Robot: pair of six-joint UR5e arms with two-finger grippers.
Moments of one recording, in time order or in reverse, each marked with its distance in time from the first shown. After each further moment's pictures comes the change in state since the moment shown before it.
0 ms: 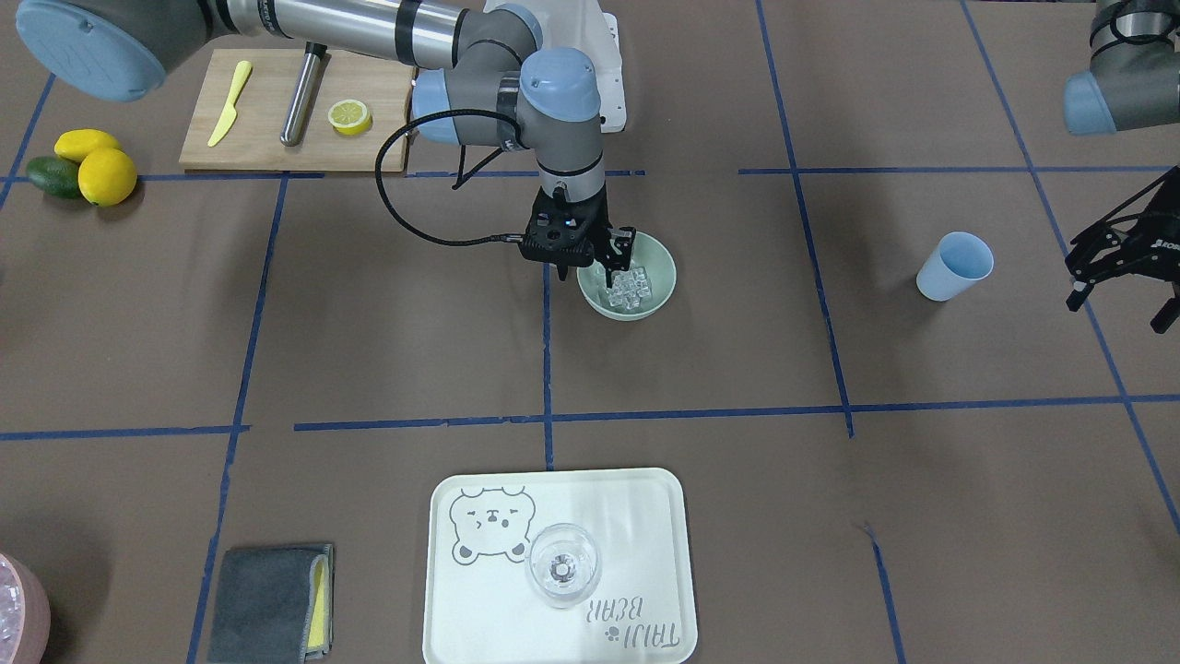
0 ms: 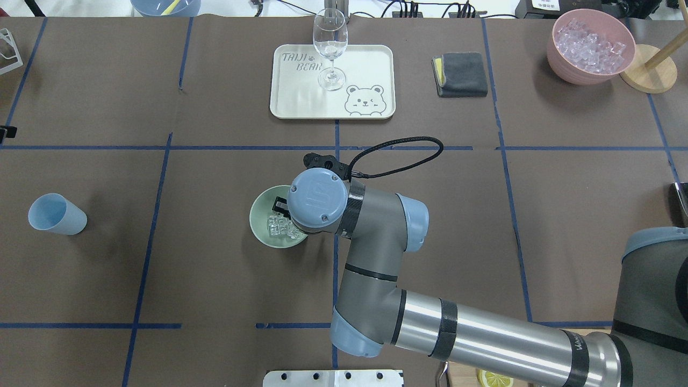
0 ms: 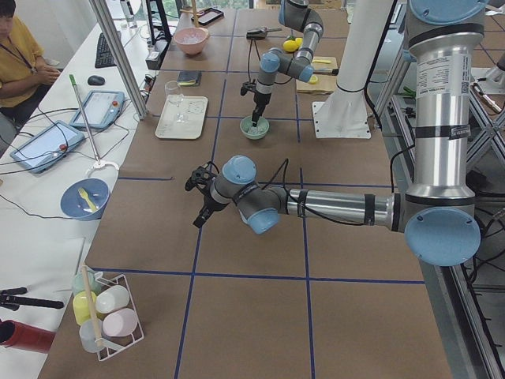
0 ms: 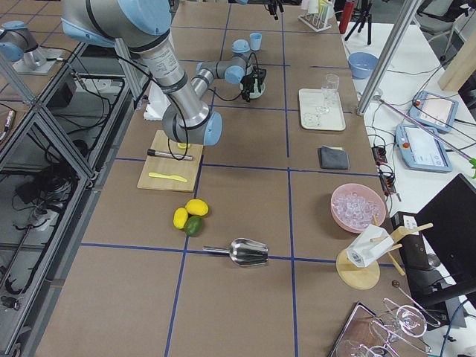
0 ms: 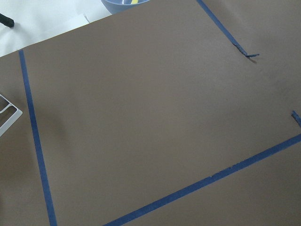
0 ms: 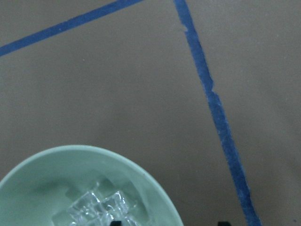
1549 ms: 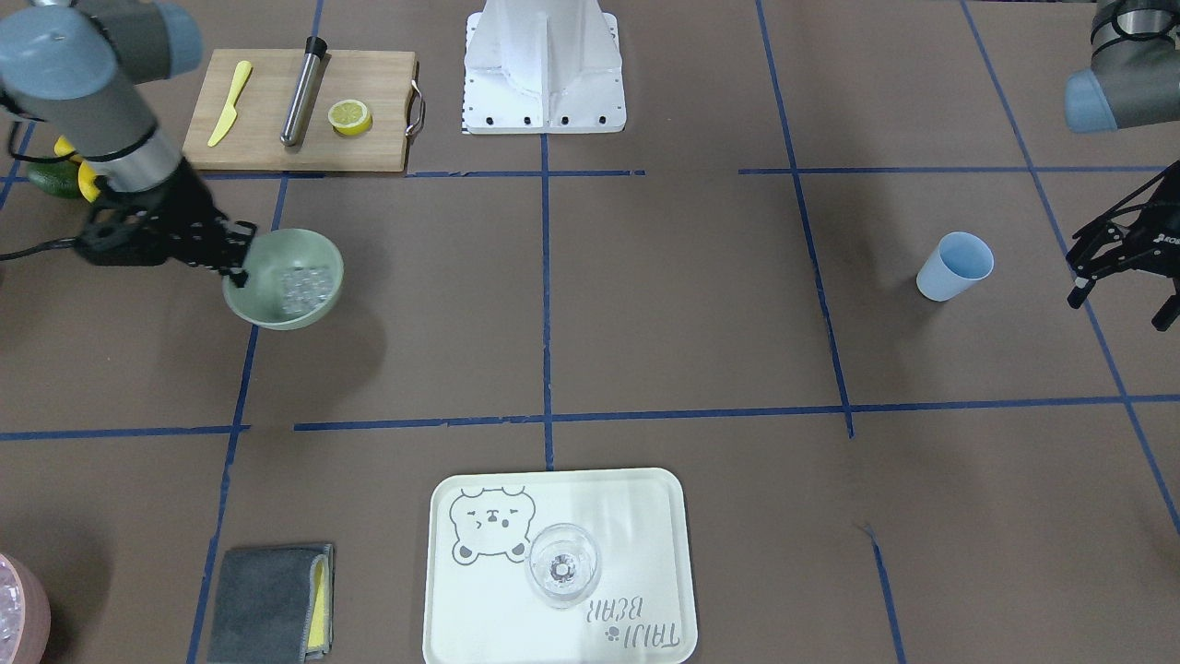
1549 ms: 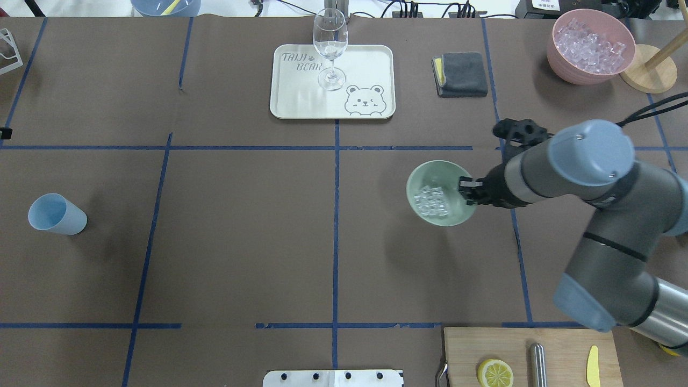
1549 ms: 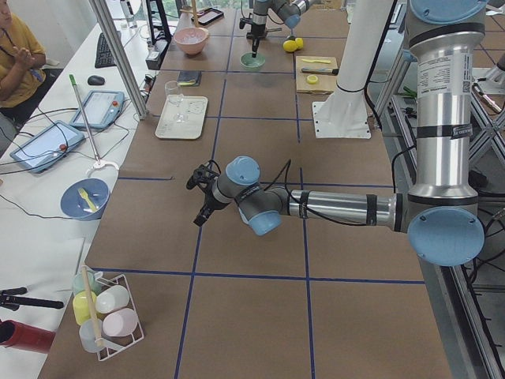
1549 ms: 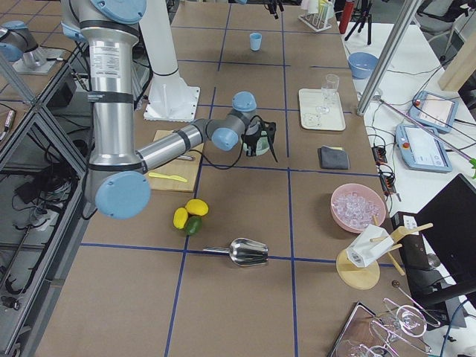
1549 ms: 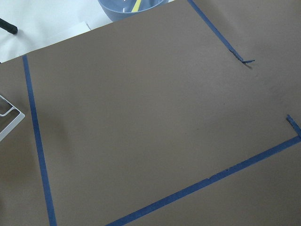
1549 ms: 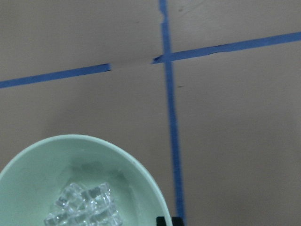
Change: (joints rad) left arm 0.000 0.007 0.001 -0.059 0.006 -0.041; right arm 0.500 -0.933 0.476 0.337 0.408 -0.553
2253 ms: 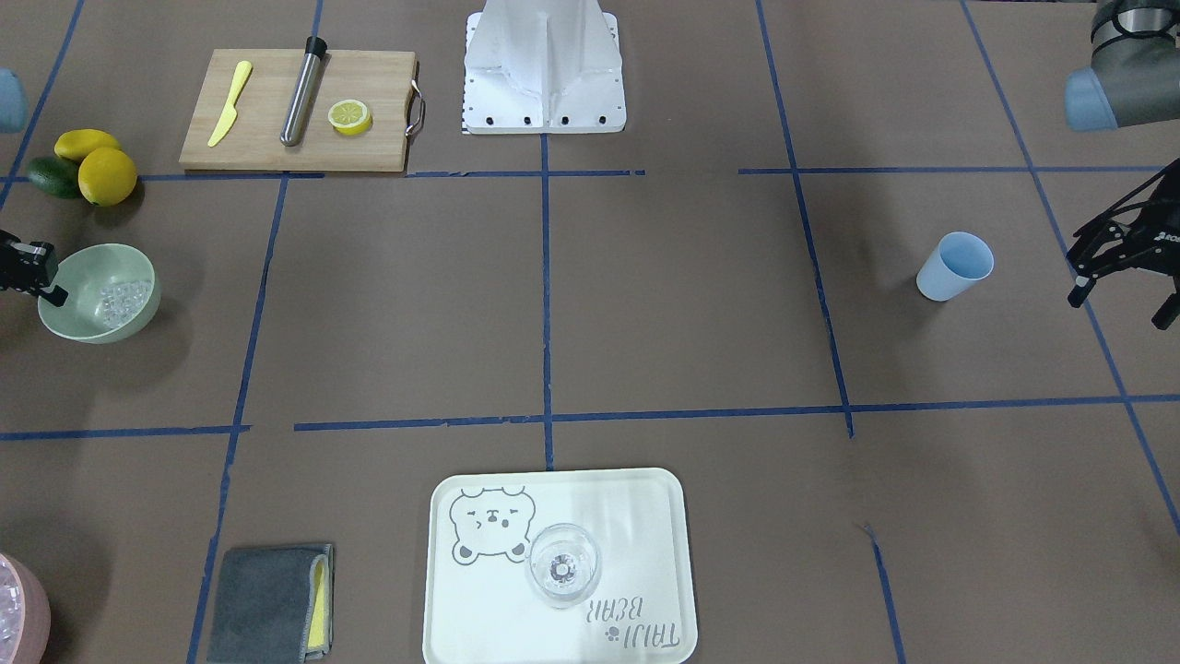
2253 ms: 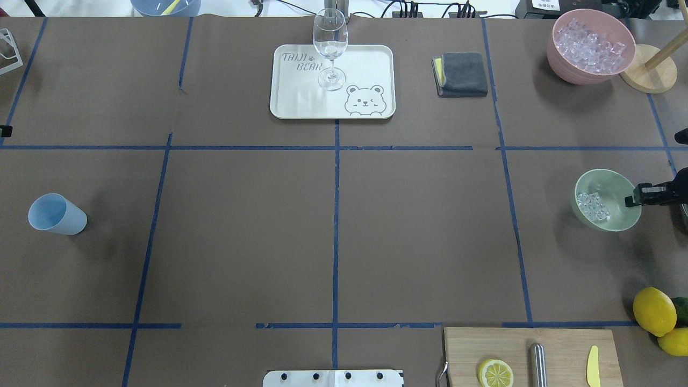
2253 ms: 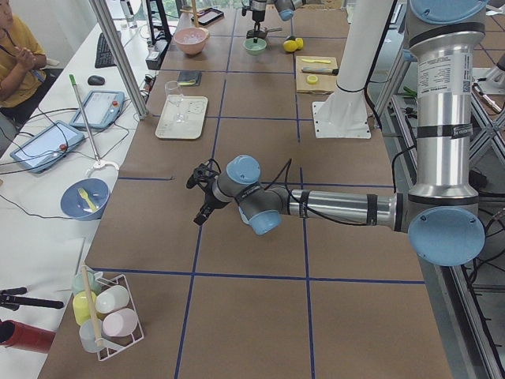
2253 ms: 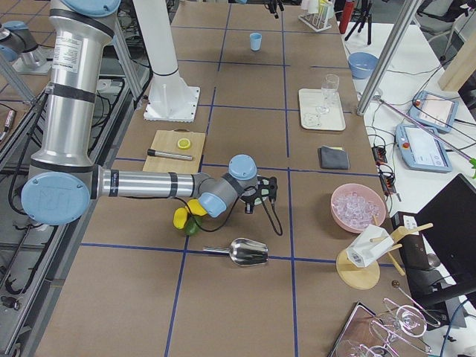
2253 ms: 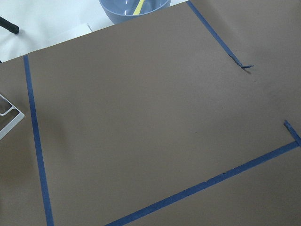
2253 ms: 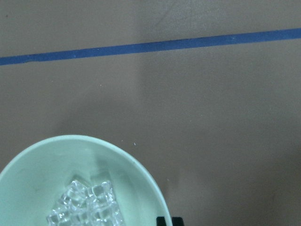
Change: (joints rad) left arm -0.001 0.001 -0.006 -0.003 0.001 -0.010; right arm 0.202 -0.109 -0.236 0.275 0.174 -0.210
